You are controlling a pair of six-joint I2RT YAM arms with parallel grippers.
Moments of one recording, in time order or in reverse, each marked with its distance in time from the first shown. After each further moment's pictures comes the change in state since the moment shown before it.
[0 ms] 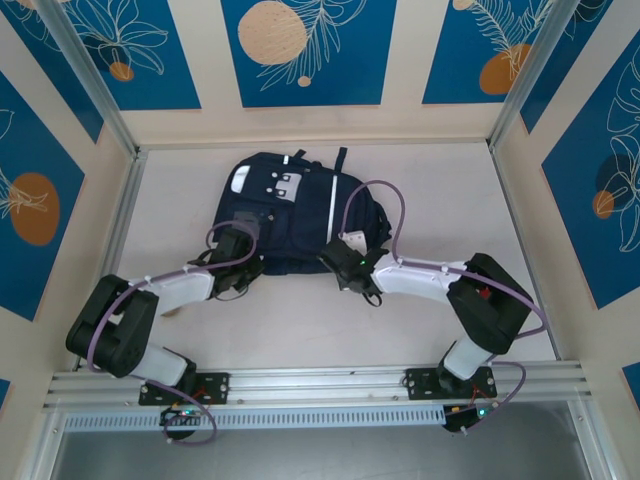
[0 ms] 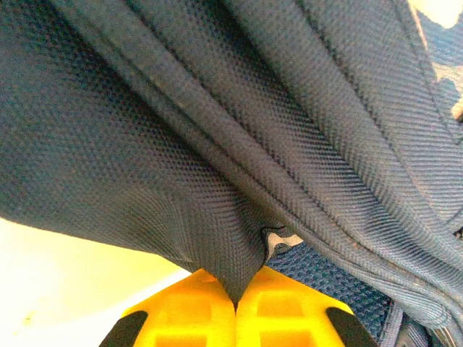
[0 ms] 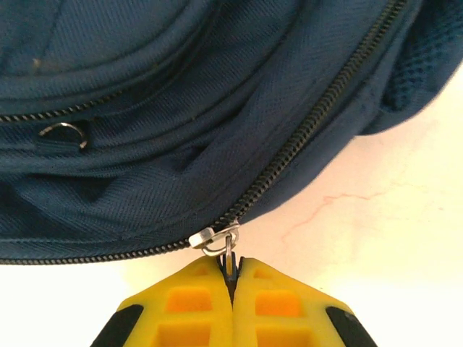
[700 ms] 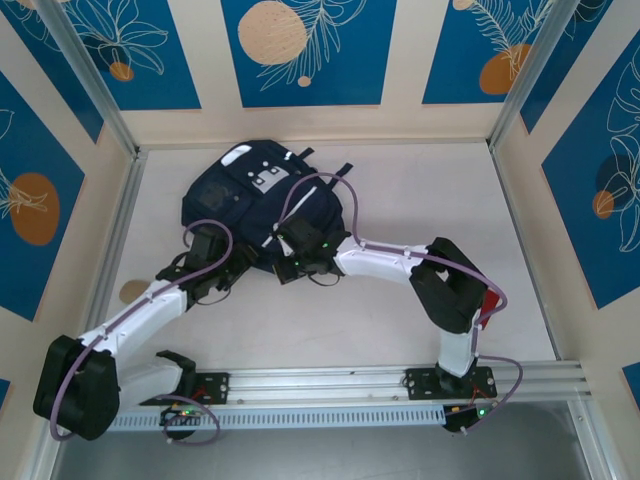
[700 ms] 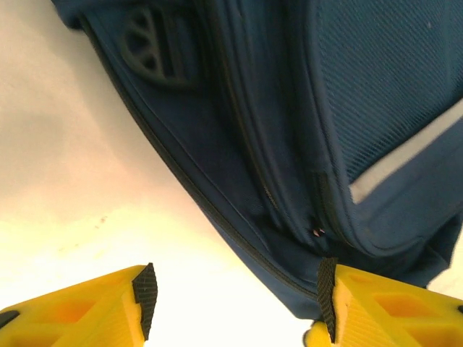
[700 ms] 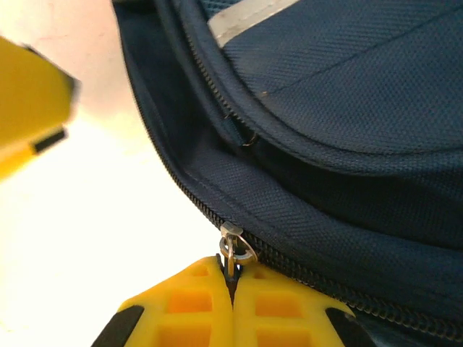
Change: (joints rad) left arm 0.054 -0.328 -0.003 -0.240 0.059 0.009; right arm 0.083 0.252 0.373 0.155 -0.576 -0.129
